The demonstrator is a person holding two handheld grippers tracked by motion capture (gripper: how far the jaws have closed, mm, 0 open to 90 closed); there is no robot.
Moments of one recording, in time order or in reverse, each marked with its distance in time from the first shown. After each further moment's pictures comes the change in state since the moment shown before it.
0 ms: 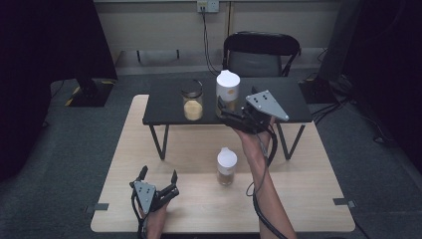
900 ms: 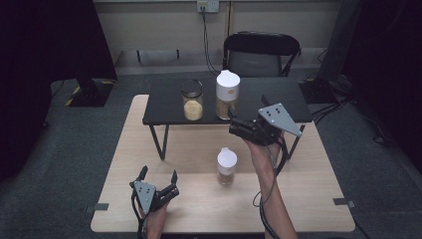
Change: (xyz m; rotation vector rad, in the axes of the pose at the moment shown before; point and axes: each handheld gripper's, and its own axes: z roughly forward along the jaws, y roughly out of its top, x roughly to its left) left arm 0.000 0.000 0.000 0.000 0.000 0.000; right arm -0.011 -0.013 -0.031 -0.046 -0.018 0.004
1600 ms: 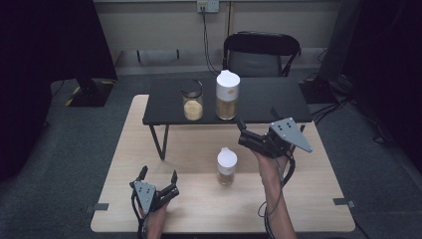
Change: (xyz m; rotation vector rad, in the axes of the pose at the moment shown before) left arm 0.000 0.000 0.000 0.000 0.000 0.000; right arm -0.014 -0.024 -0.025 -0.006 -0.031 0.040
